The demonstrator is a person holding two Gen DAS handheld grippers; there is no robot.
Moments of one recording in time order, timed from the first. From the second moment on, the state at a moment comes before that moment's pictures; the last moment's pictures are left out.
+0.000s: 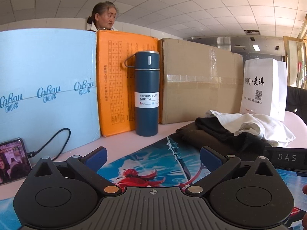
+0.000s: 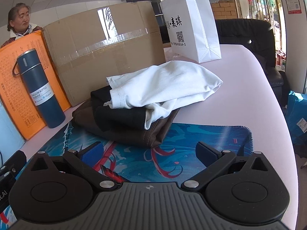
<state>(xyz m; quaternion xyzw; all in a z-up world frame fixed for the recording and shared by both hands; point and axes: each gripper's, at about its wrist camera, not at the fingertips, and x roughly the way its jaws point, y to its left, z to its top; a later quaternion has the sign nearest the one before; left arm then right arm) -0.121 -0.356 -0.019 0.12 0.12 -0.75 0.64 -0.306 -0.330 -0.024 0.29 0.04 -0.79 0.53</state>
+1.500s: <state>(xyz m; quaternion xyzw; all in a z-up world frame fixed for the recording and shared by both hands) -0.129 -0.396 -0.048 0.25 0.21 -0.72 0.61 -0.284 -0.352 -0.042 0.29 0.14 -0.80 0.51</state>
